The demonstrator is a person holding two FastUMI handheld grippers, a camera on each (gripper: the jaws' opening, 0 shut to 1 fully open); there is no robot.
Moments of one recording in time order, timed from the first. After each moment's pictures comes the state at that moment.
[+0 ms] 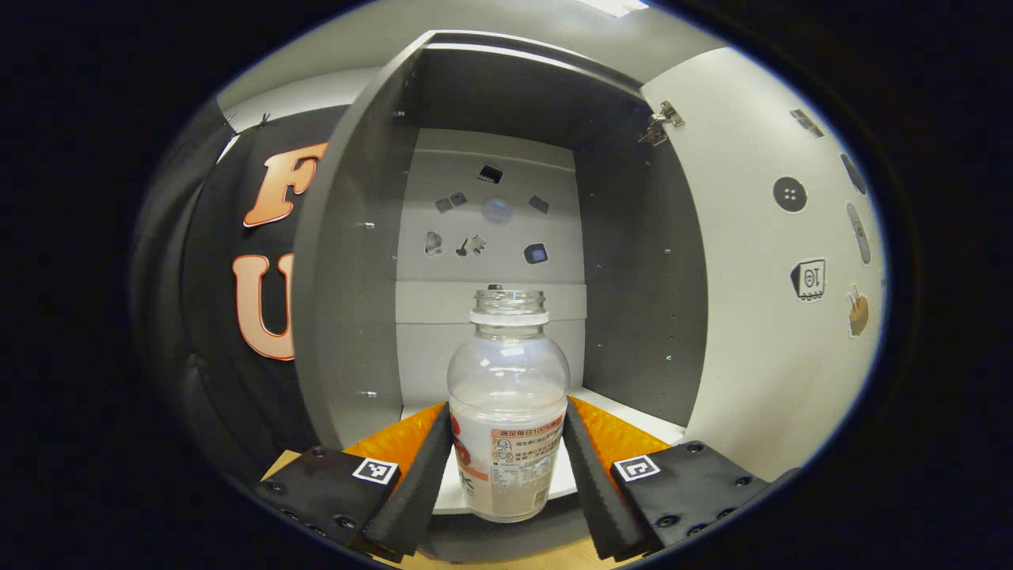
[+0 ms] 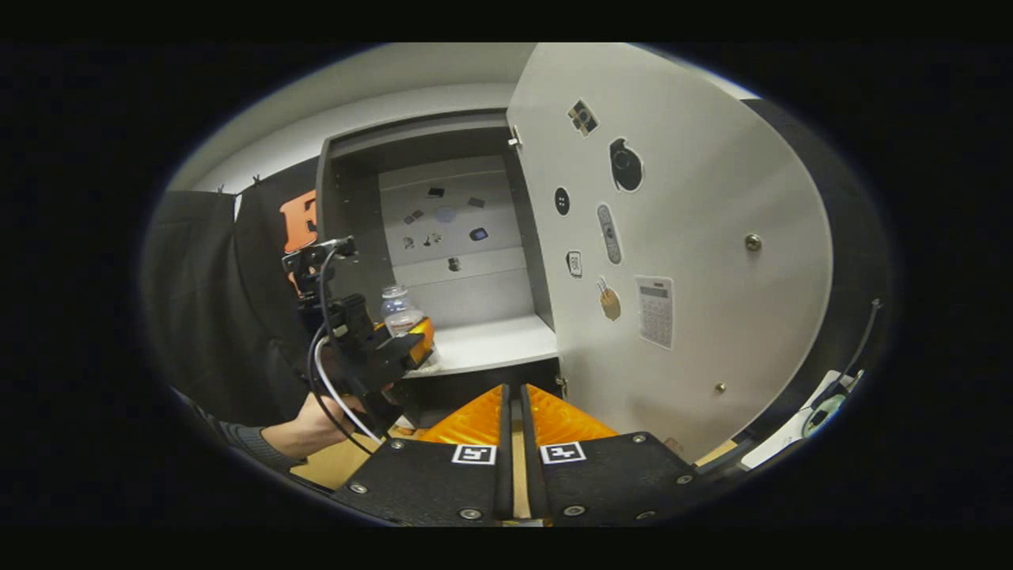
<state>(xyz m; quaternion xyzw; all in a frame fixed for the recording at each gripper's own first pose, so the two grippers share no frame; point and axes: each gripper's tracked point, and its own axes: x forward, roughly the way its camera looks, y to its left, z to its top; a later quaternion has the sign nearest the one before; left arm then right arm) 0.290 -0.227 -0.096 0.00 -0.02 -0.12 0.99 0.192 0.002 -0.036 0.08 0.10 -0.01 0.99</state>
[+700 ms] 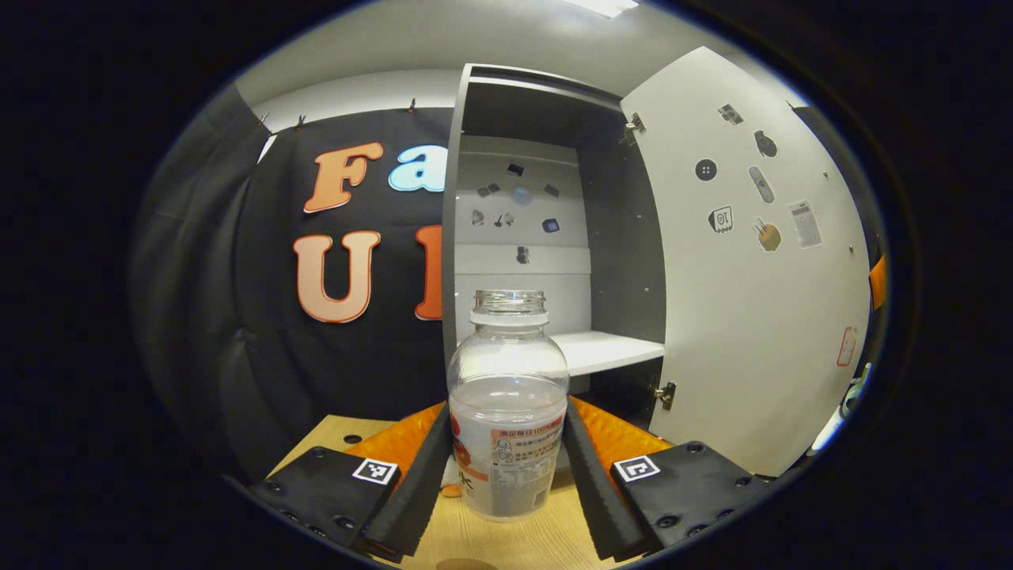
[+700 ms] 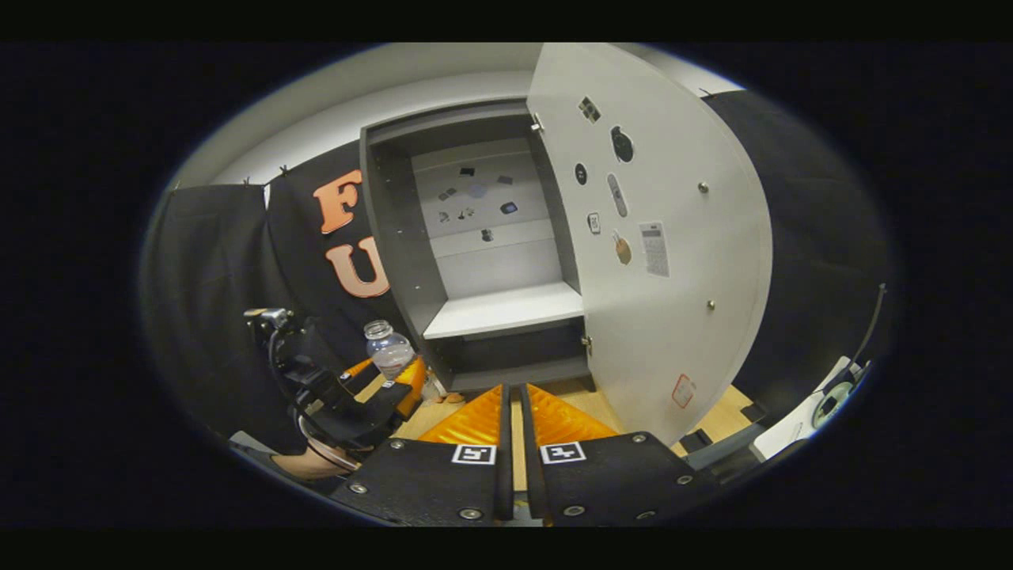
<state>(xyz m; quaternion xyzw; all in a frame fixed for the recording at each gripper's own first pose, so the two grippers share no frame) 0.131 -0.157 -0.197 0.01 0.02 -0.07 1.00 0.144 0.026 -0.078 0.09 0.16 0.05 0.98</state>
